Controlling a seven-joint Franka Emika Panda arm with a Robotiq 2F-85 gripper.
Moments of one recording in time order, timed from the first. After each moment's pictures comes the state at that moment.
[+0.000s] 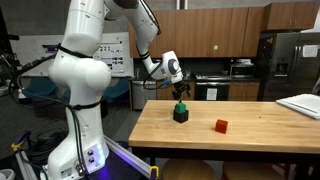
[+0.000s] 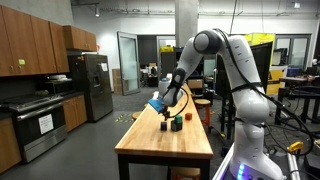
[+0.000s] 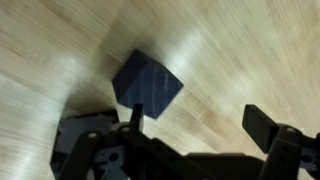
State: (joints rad) arm 0.17 0.29 -0.33 -2.30 -0.36 2.92 2.03
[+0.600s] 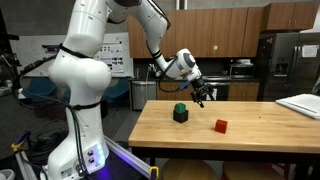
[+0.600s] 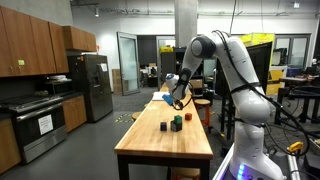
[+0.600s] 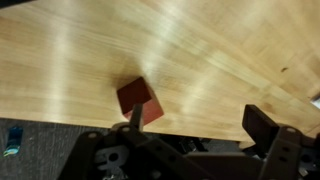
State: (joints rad) arm 0.20 0.35 -0.62 -2.15 -0.63 2.71 2.20
